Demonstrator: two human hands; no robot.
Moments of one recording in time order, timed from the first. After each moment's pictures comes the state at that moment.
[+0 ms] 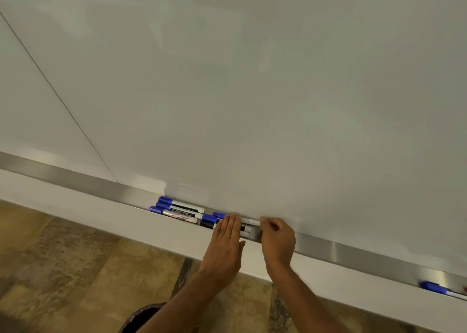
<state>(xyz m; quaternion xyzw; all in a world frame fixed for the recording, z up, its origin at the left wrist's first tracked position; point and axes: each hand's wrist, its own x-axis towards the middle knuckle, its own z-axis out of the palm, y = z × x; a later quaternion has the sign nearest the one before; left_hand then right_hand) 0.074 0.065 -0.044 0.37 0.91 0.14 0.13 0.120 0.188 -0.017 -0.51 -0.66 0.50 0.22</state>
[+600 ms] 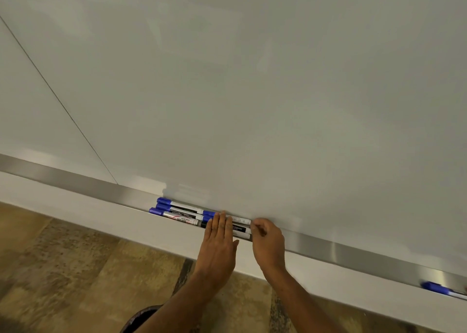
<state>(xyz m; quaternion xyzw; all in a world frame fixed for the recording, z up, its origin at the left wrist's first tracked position) 0.066 0.057 -0.055 0.35 0.93 0.10 0.06 0.118 0.178 -0.028 -0.40 -0.77 0.48 0.17</state>
